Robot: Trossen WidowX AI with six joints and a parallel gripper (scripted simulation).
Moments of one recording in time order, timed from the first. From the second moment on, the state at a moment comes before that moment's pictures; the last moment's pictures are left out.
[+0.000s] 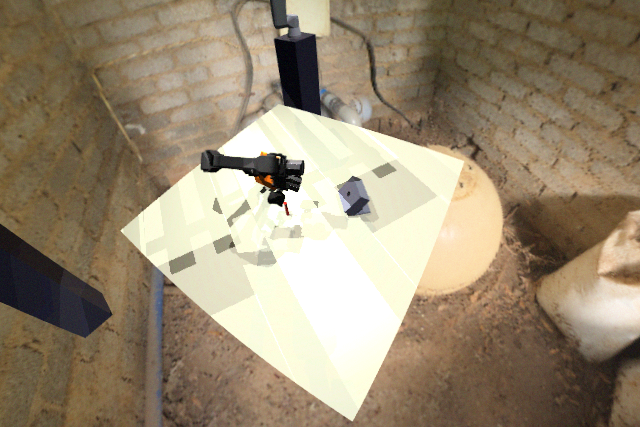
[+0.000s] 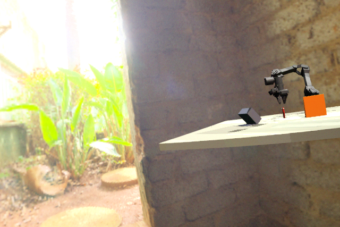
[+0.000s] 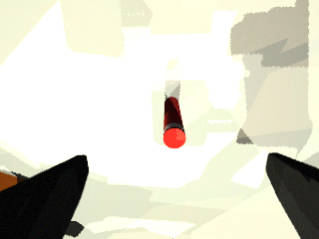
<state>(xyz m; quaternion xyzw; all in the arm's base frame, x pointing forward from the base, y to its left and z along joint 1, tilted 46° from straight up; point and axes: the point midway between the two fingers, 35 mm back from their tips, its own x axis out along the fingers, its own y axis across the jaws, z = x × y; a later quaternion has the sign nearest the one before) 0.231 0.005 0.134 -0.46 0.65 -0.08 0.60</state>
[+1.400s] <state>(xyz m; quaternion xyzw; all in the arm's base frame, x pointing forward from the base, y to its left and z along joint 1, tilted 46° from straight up) 0.241 -0.040 0.089 -0.46 0.65 -0.09 0.61</state>
